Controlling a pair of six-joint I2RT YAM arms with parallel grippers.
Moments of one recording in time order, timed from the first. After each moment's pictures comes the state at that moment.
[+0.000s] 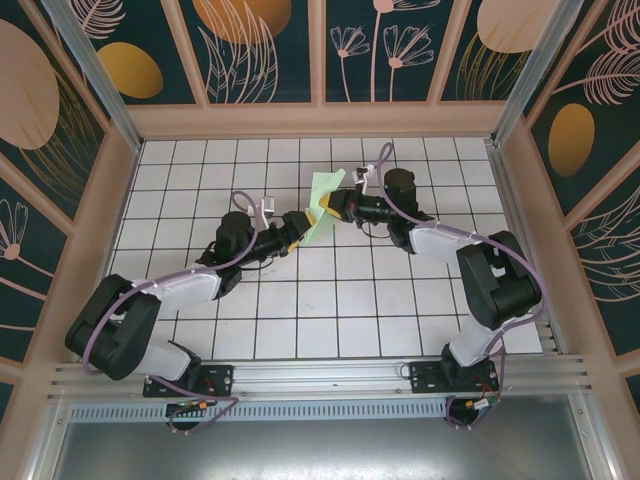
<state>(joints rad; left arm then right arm) -0.53 1.44 0.57 0.65 0.51 -1.20 0.45 1.68 0.91 0.57 -0.87 1.20</state>
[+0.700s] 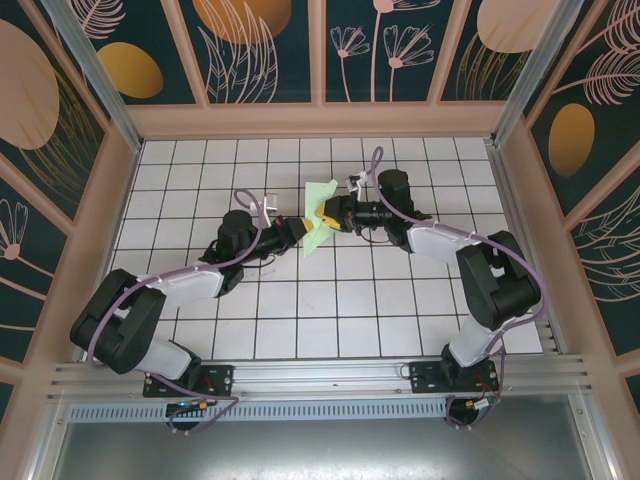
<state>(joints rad) -0.53 1.46 0.59 0.65 0.51 -1.13 0.45 1.68 0.93 0.36 -0.92 1.10</state>
